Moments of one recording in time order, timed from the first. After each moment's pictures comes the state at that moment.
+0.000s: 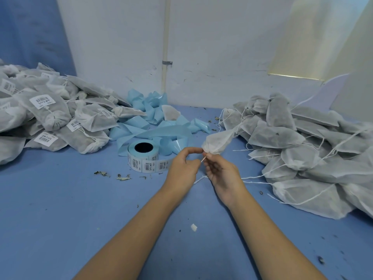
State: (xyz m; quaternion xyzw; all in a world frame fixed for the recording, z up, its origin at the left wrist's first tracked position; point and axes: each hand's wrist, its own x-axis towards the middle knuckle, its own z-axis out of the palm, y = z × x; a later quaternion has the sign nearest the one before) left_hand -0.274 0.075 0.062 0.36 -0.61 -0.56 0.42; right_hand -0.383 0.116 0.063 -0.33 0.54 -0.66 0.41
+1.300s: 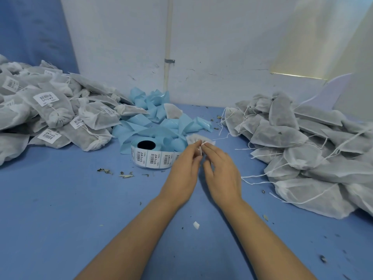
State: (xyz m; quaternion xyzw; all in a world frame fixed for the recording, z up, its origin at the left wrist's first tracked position) left_hand -0.265 0.075 0.050 0.26 -0.77 -0.37 0.46; right_hand -0.368 0.120 0.049 -0.58 0.71 -0.39 -0.08
